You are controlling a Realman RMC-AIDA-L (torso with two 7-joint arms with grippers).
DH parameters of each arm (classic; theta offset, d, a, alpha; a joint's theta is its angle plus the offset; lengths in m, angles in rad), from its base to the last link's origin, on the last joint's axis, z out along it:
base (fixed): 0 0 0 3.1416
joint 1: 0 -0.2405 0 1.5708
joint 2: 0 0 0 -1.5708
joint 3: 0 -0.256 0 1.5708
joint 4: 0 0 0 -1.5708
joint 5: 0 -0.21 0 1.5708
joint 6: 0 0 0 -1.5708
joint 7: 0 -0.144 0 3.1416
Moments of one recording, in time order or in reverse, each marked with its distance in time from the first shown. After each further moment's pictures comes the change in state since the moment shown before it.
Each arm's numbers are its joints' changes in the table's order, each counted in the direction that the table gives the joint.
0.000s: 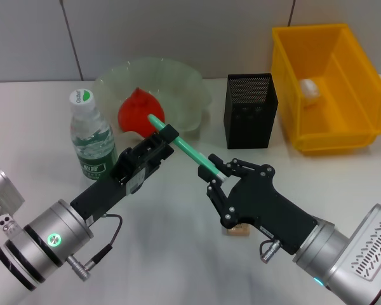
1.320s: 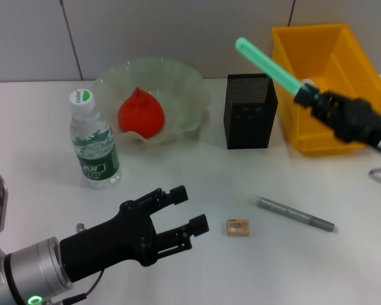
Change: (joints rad) left arm 0.071 0.062 0.016 -0.187 -0.331 0.342 -0.711; right arm 0.015 -0.022 0.124 -0.821 0.027 -0.279 -1.355
